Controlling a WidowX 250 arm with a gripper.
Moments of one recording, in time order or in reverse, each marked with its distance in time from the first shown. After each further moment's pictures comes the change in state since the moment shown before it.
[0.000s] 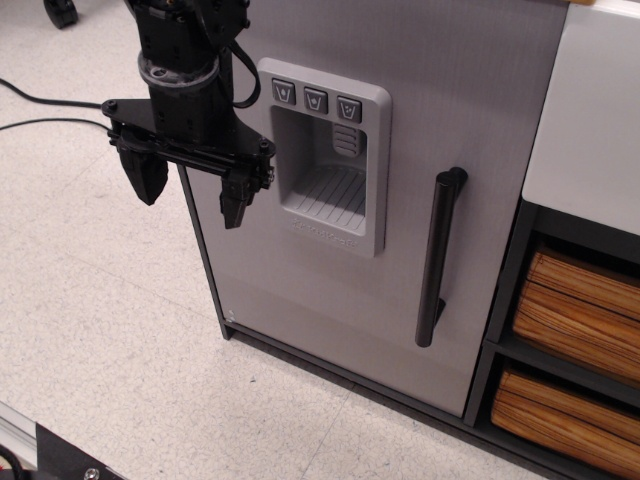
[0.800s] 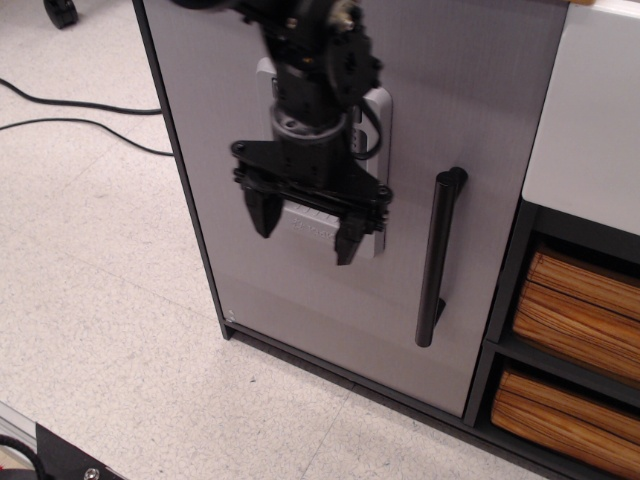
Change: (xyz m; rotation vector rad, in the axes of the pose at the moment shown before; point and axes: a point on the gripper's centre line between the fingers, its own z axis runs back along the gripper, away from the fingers) arm 0.015 -0.075 -0.026 -0.072 -0.022 -0.094
